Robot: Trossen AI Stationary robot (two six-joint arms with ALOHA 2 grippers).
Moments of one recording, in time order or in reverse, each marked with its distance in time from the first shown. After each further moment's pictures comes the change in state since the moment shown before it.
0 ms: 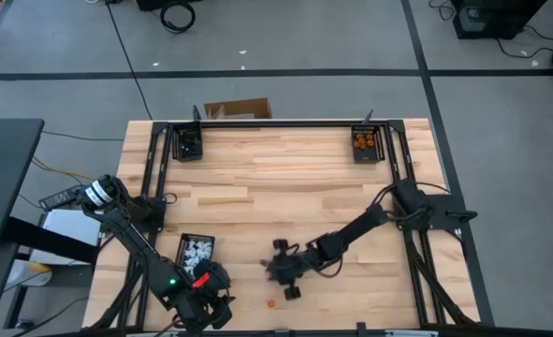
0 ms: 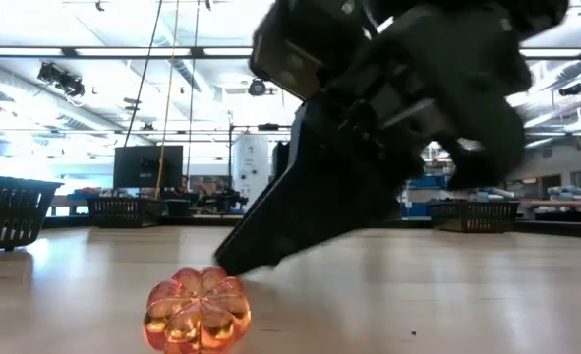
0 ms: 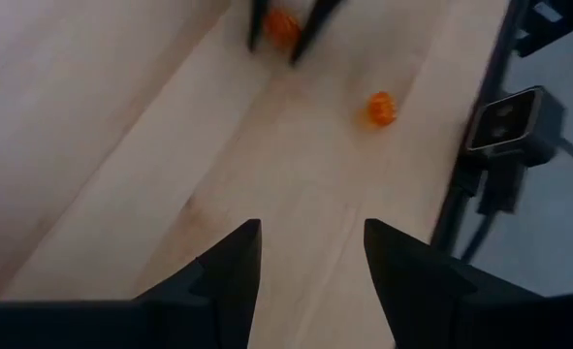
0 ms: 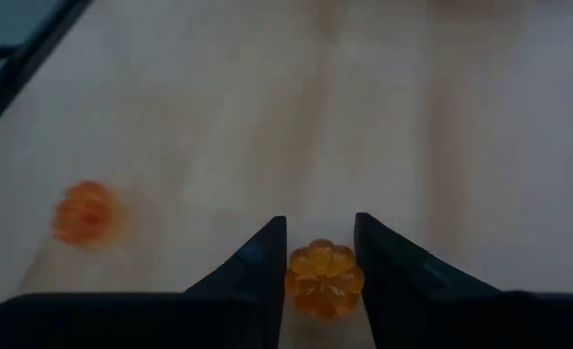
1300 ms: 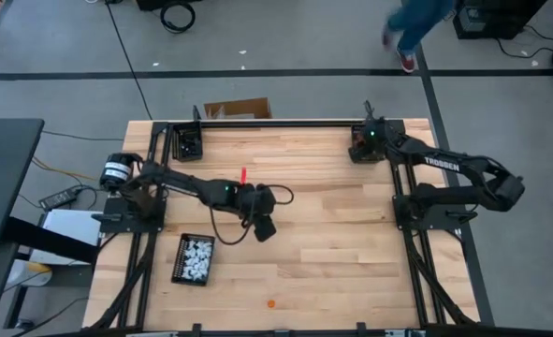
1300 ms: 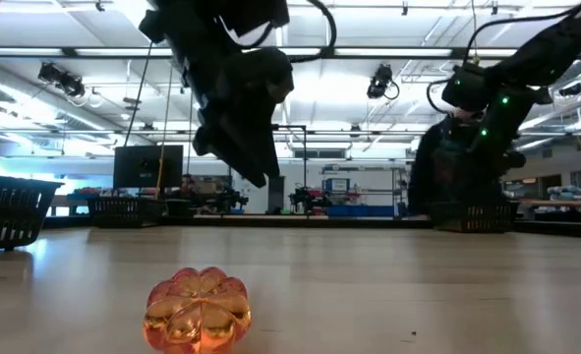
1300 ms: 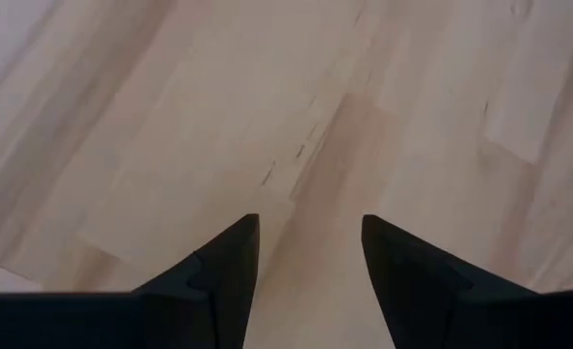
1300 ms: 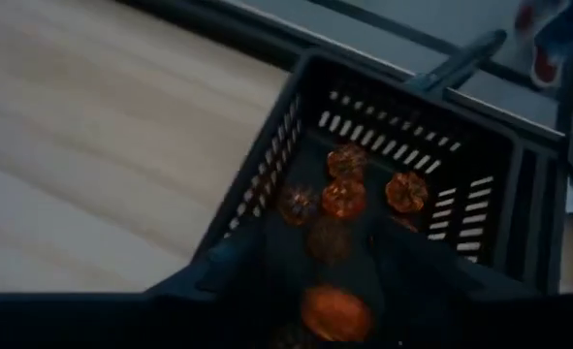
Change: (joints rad) left arm 0.785 -0.003 0.000 0.065 0.385 0.819; right arm -1.265 -1.066 -0.728 -0.513 0.166 0.043
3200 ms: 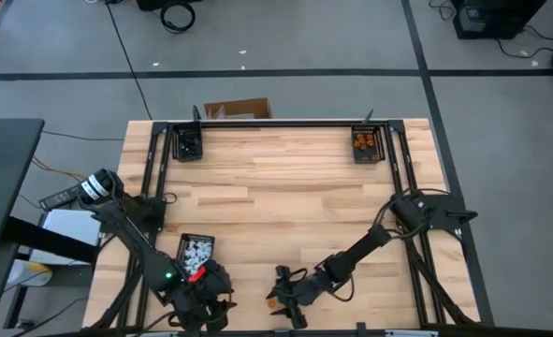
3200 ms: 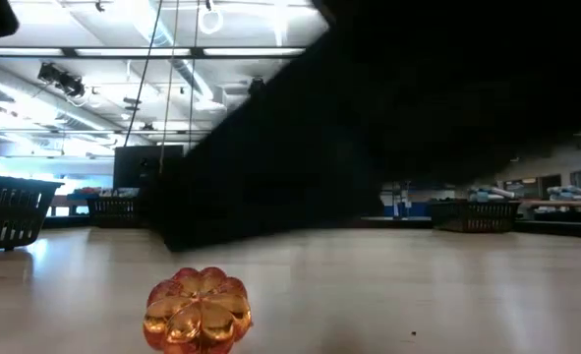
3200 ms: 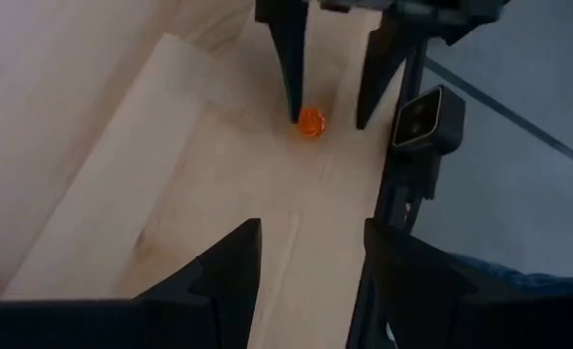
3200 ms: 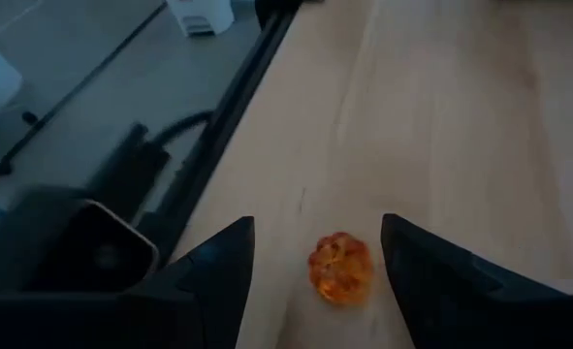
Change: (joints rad) left arm -0.773 -0.058 0.000 0.015 -0.344 -0.630; right arm 1.413 1.122 0.742 0.740 -0.149 0.111
